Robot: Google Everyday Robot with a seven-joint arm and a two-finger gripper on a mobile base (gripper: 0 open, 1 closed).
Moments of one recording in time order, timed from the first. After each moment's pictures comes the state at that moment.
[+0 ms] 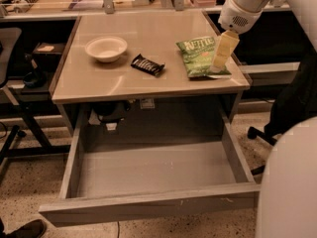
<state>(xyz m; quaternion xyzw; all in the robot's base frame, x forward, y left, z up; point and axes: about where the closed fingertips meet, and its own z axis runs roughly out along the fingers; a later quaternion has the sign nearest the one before) 0.686 -0.185 0.912 -0.60 0.78 -0.02 0.19</state>
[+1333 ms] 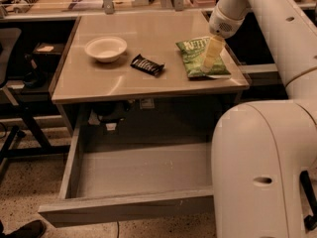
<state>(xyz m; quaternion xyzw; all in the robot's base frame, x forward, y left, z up) 0.749 -0.177 0.868 -0.60 0.78 0.00 0.19</state>
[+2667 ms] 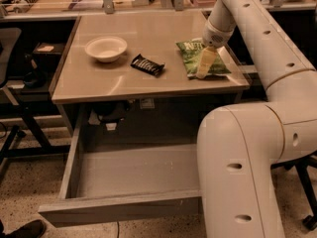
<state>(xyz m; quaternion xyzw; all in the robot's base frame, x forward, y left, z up) 0.776 -0.173 0.817 -0.62 0.77 0.00 0.16</state>
